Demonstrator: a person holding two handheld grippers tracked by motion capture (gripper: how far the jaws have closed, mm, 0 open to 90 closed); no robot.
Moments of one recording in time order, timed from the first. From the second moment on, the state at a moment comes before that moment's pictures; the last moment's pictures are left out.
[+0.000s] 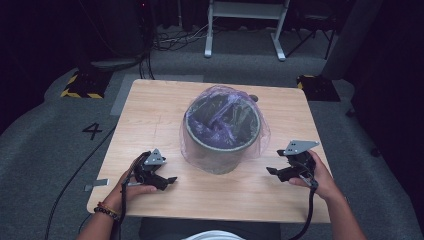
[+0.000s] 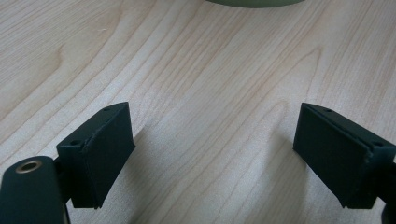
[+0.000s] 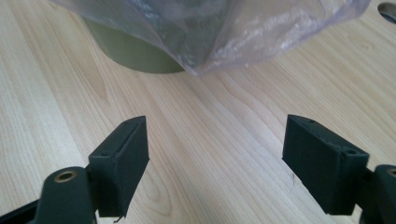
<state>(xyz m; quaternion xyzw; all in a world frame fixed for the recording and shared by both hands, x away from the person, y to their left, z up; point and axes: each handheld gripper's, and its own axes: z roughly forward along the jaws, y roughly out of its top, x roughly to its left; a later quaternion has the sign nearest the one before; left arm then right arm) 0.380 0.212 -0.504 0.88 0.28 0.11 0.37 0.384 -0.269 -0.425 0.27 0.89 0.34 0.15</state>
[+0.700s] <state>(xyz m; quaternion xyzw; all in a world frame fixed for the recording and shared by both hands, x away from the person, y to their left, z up) 0.380 0.212 -0.504 0.88 0.28 0.11 0.37 0.378 -0.294 -0.456 0.30 0.88 0.33 0.16</state>
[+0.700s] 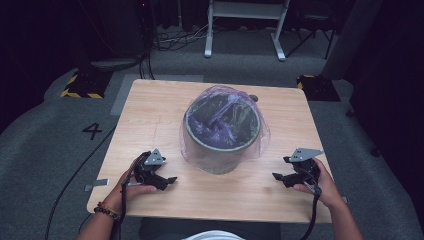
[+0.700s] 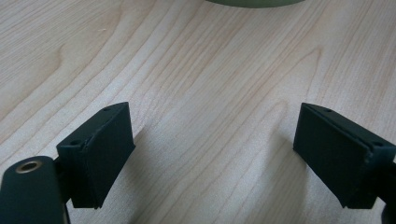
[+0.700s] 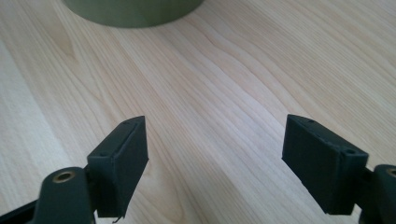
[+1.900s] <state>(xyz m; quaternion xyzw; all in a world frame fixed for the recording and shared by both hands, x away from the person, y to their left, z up) 0.380 0.212 -0.504 0.88 0.28 0.11 0.37 0.350 -0.349 -0.497 0.36 0.85 0.36 0.17</state>
